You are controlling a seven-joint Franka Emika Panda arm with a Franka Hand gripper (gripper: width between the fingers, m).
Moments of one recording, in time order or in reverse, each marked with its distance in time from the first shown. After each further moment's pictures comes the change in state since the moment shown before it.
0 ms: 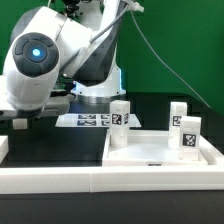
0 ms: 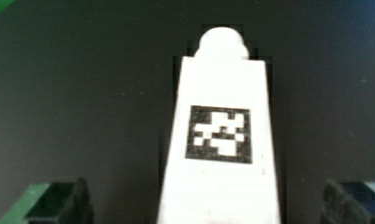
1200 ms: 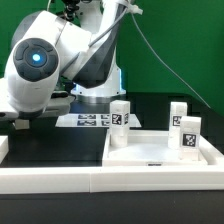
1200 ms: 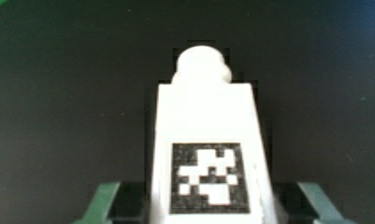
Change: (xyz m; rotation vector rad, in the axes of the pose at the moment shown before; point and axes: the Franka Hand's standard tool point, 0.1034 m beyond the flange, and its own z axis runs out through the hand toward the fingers) arm -0.004 -0.006 0.009 0.011 -0.011 0.004
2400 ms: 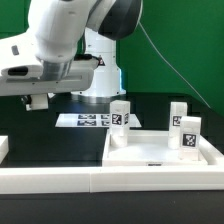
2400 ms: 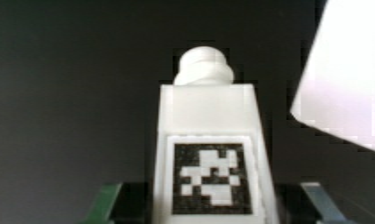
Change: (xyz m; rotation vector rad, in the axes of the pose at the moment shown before) arm -0.003 -0.032 -0.118 -0.038 0.319 -0.035
